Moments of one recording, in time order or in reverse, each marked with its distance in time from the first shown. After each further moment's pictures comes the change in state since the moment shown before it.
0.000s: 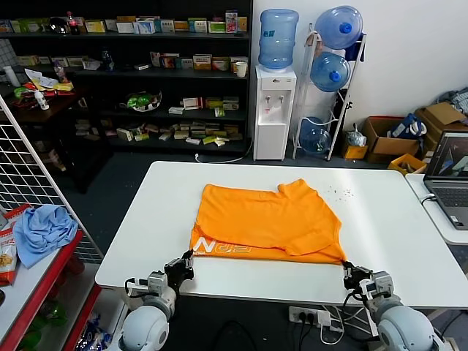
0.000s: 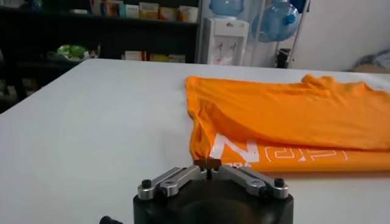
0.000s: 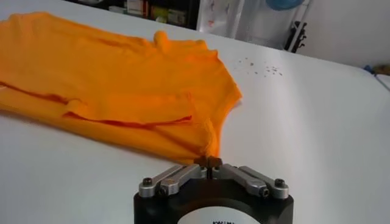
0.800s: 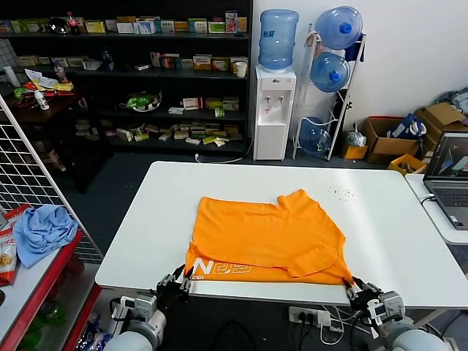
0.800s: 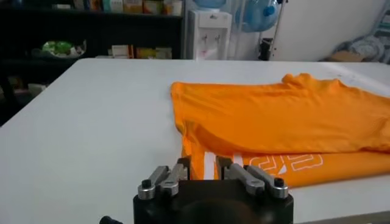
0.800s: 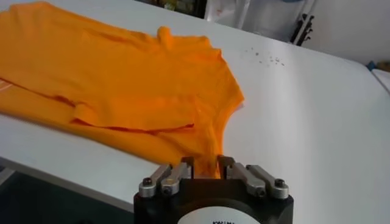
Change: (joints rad) left arm 0.170 0.082 -0.050 -0.231 0.008 0.076 0.000; right arm -0.164 -0.048 0.066 0.171 0.026 -0.017 0.046
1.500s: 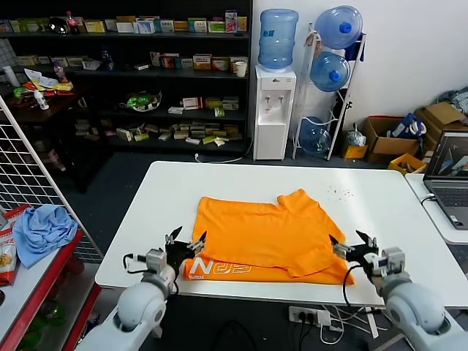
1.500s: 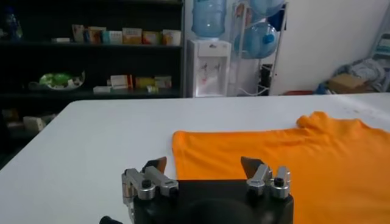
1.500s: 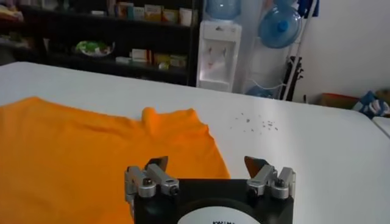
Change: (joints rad) left arm -0.380 -0.051 0.120 0.245 -0.055 0.008 -0.001; right arm 0.457 0.012 -0.135 -0.267 0.185 0.038 -0.065
